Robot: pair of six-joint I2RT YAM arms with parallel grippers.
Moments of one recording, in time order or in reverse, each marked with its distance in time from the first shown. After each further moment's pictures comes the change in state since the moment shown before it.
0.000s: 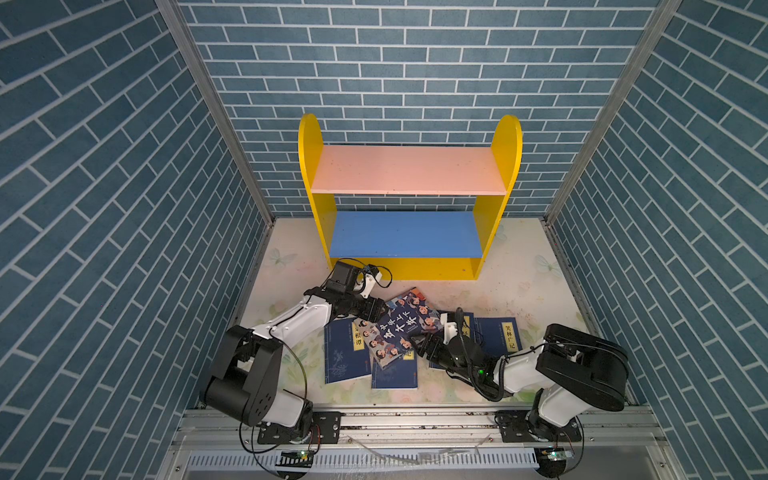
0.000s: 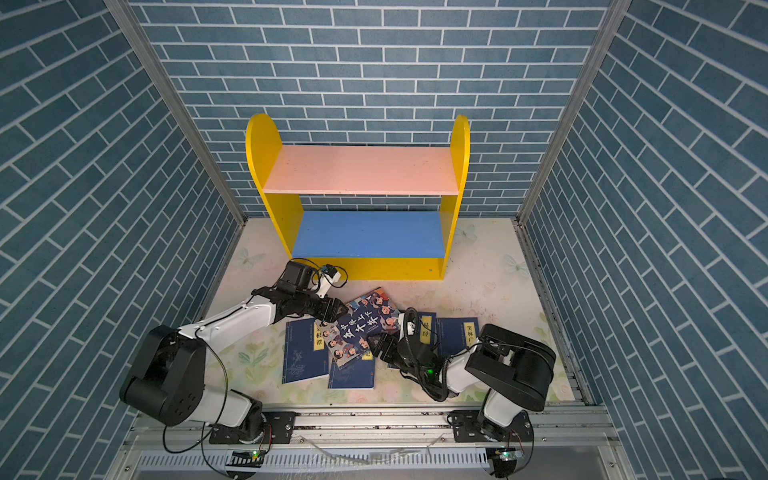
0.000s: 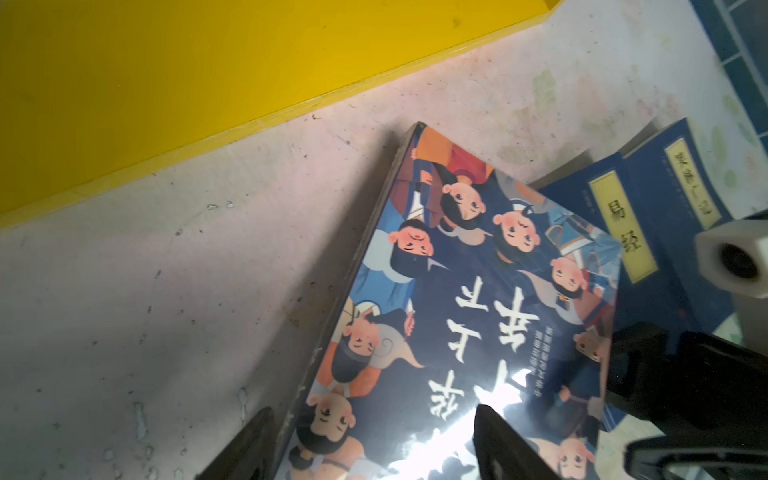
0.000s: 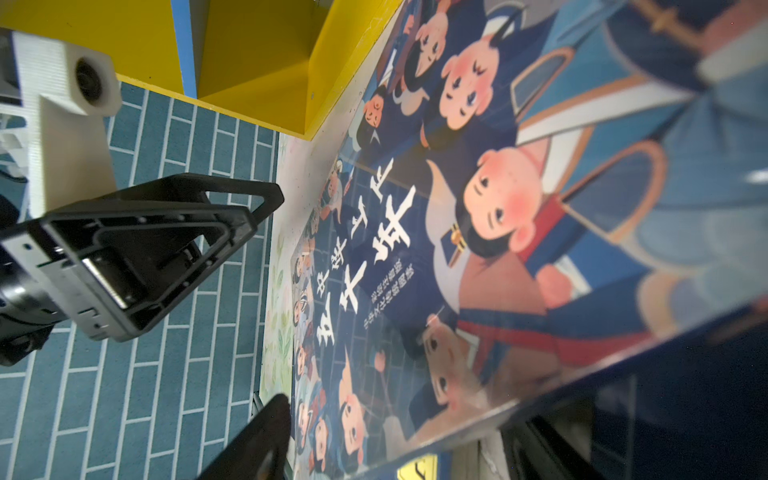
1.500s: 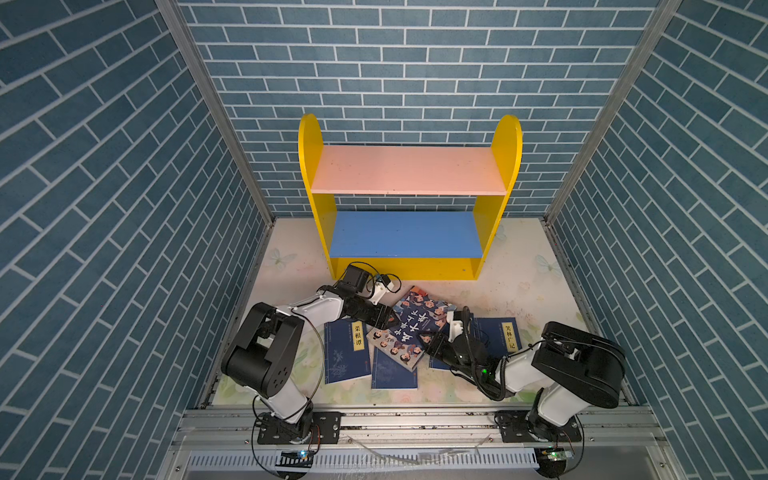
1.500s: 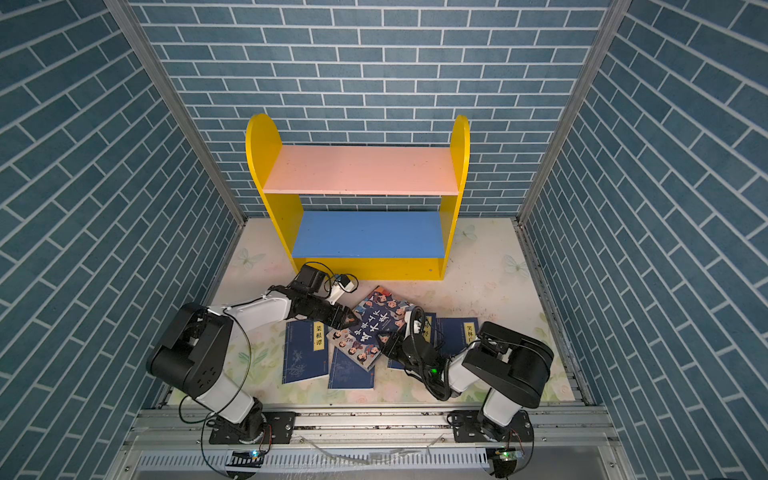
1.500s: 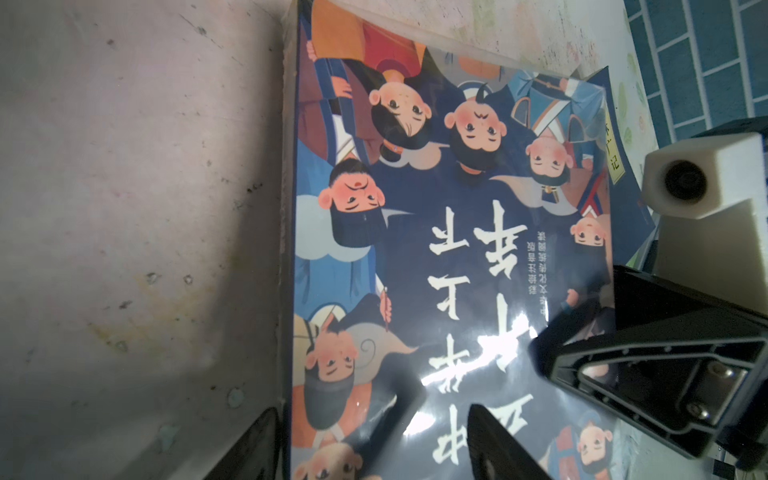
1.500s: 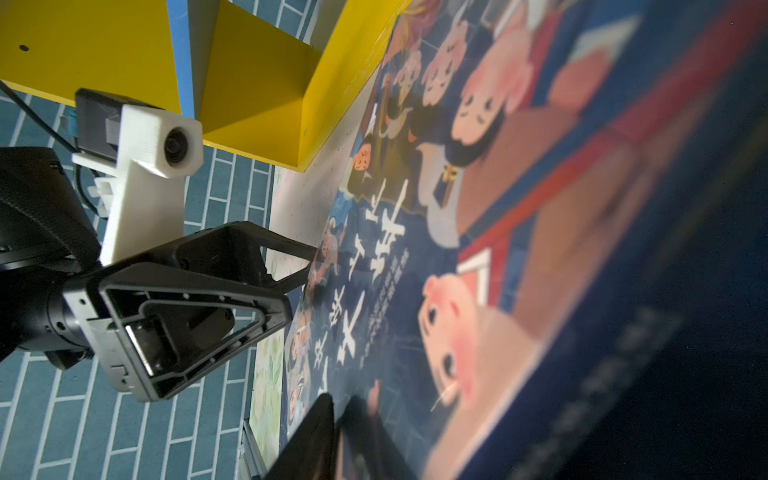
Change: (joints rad) left arm -0.041 0.145 0.025 0.000 0.258 -0.027; right arm -0.037 0.009 -0.032 0.064 0.021 -0.023
